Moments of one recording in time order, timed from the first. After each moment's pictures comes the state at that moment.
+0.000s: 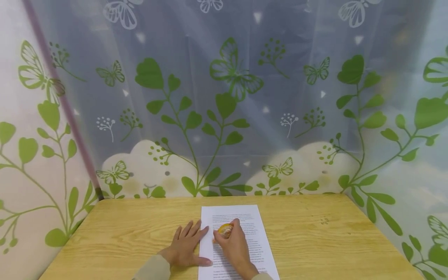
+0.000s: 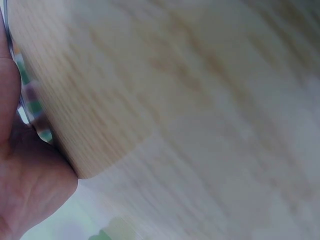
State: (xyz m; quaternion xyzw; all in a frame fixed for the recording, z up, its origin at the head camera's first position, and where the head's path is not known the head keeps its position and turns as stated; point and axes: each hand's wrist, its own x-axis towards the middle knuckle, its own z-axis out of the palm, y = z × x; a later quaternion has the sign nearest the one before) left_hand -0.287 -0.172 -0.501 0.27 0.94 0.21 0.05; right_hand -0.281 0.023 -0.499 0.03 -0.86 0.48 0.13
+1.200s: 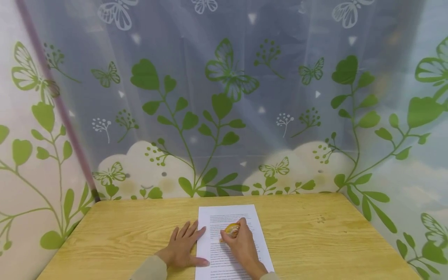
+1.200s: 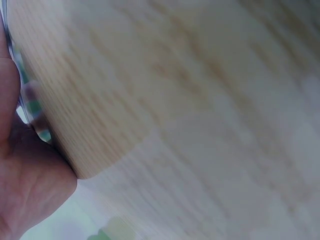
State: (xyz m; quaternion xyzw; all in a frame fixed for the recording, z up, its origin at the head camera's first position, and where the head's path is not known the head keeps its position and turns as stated) left_hand -0.280 -0.168 -0.485 0.26 0.94 0.20 0.07; right_hand -0.283 0.054 -0.499 0.05 -0.87 0.48 0.14
